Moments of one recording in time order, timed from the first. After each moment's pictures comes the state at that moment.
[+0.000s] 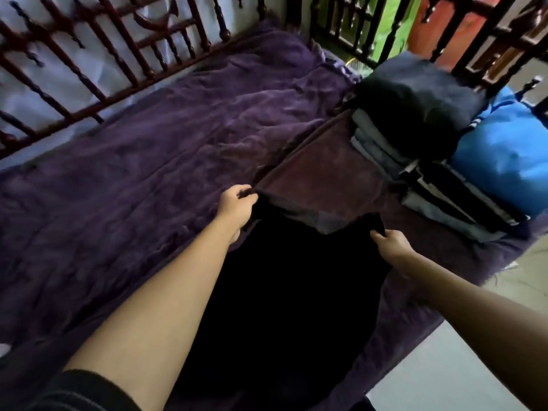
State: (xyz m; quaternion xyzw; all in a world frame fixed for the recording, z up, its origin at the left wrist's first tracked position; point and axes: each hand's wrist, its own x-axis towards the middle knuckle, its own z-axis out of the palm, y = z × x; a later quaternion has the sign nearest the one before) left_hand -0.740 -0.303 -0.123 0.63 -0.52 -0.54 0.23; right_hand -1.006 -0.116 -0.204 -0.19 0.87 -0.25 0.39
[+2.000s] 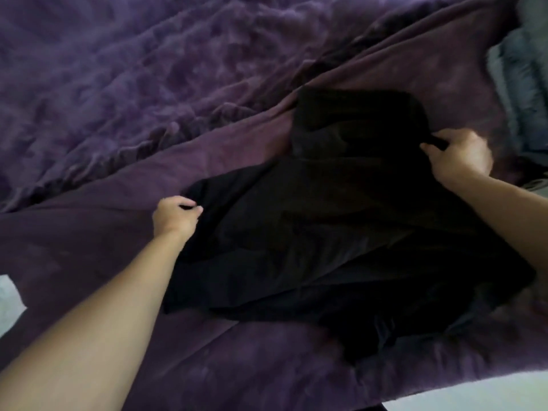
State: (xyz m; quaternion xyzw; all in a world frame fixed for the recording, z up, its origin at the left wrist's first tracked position) left_hand -0.610 -0.249 -0.341 0.86 -0.38 -0.32 0.10; right_hand -1.077 -0.272 -0.326 -0.46 0.87 -0.08 0.16
